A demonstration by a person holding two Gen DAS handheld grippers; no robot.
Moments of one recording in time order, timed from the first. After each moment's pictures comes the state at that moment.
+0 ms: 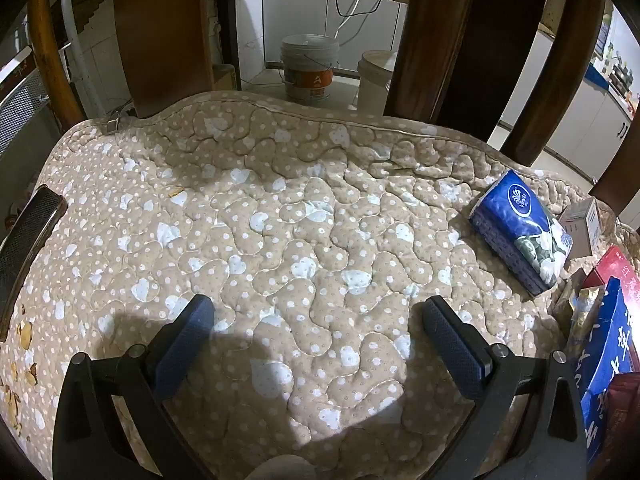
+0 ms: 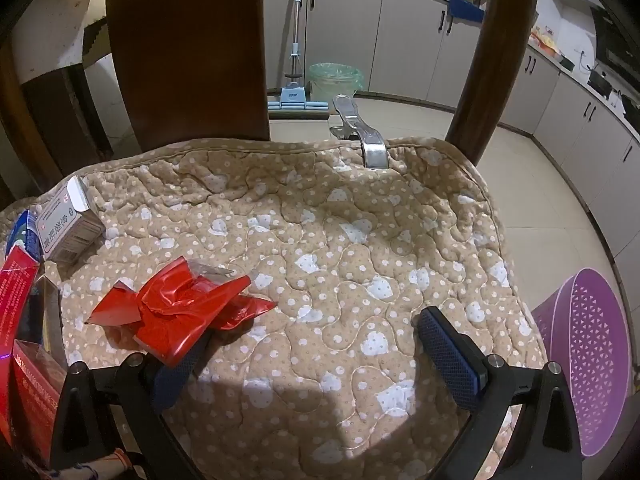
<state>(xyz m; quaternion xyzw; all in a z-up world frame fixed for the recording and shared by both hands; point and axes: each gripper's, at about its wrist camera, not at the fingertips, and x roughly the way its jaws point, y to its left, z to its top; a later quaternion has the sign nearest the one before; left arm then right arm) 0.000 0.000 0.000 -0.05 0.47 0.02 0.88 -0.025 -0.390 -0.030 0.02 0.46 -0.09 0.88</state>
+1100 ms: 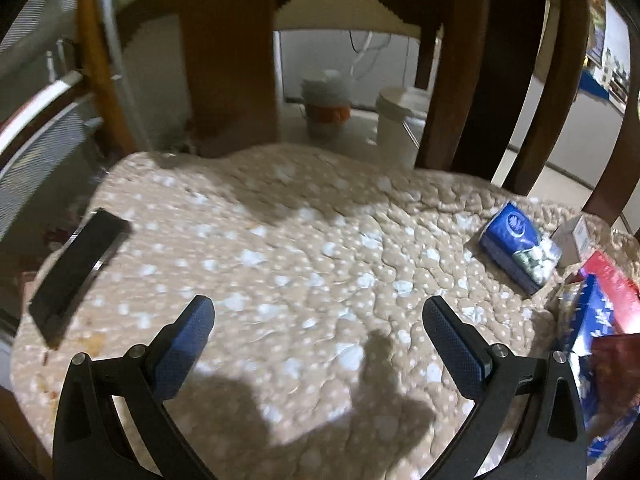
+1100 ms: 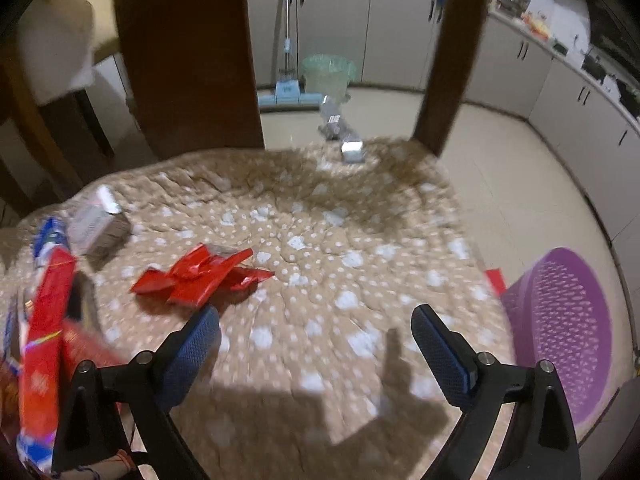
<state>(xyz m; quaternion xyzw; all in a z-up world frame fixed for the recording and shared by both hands) -0.061 0.041 0.041 -0.03 0.40 0.06 0.91 -0.069 -0.365 0.019 0.03 0.45 -0.10 0.88</state>
